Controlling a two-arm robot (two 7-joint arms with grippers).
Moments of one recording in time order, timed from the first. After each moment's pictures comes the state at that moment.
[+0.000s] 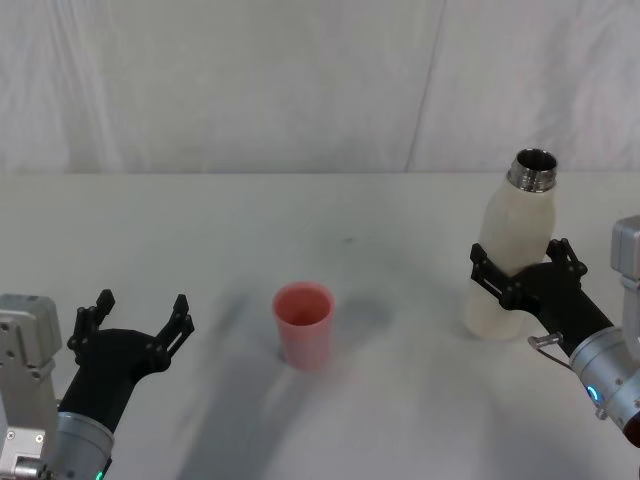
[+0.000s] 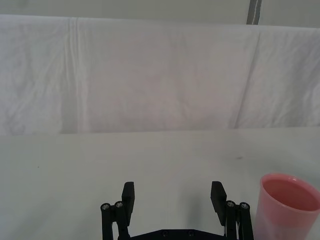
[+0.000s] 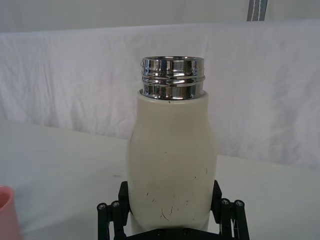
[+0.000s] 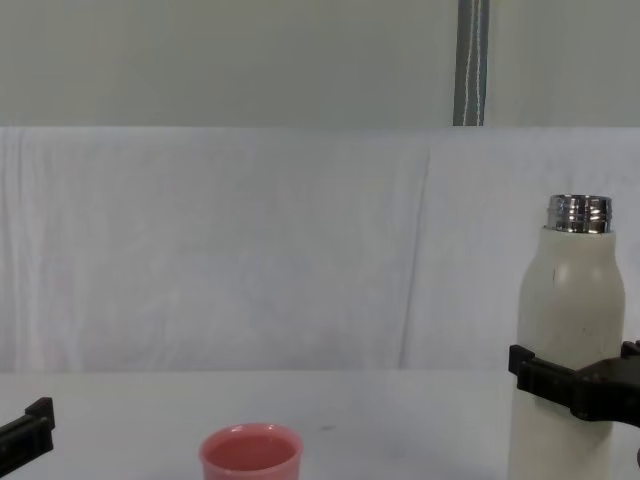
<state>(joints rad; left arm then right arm) 0.27 0.24 0.04 -1.85 -0.25 -0.02 -0.02 0.08 0.18 -0.18 -1.55 0.20 -0.03 0.22</state>
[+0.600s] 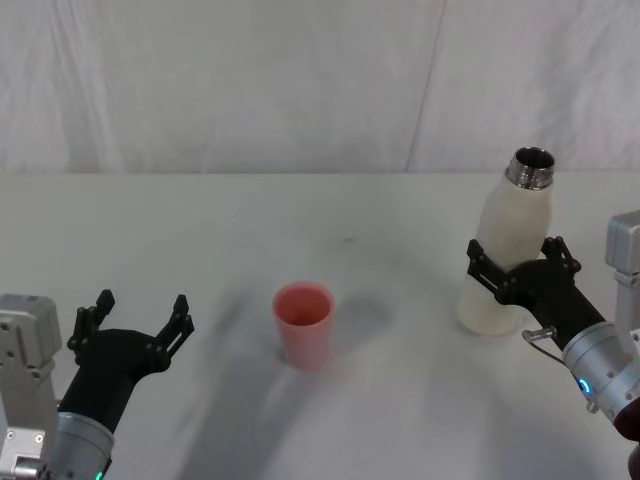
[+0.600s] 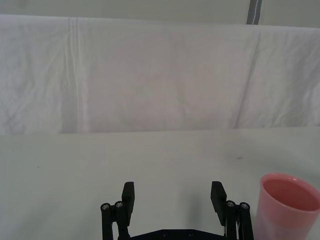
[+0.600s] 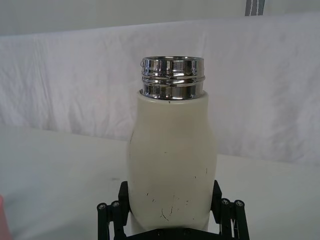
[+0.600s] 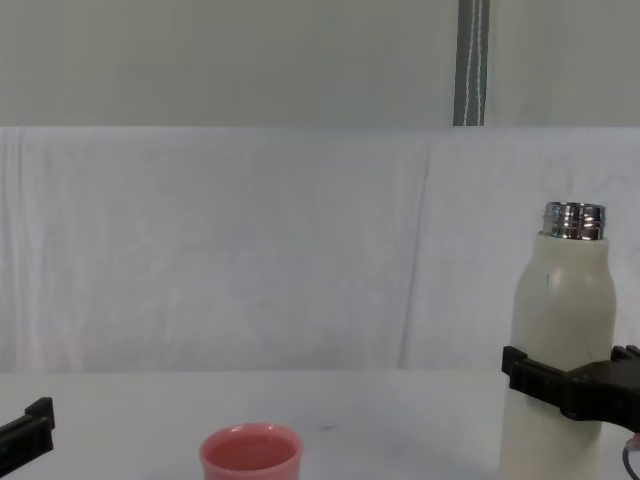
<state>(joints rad) 0.27 0.24 0.04 -1.85 -0.25 -0.02 -0.02 0.13 0.17 -0.19 -1.48 0.22 -0.06 0.22</state>
